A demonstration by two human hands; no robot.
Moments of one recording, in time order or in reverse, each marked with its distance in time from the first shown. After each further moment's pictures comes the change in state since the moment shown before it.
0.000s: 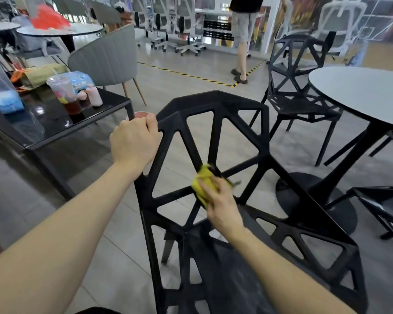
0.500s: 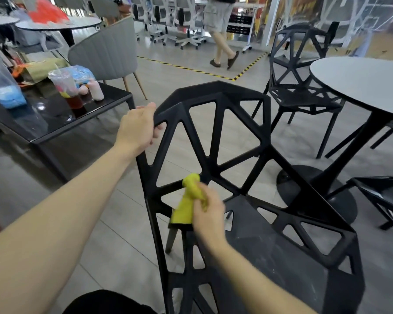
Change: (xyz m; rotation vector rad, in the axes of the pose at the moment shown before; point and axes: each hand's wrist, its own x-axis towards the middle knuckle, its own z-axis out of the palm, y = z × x) left_hand 0.009 -0.006 -0.016 -0.721 -0.439 -0.366; right_hand -0.036 -0.101 -0.001 0.547 0.174 0.422
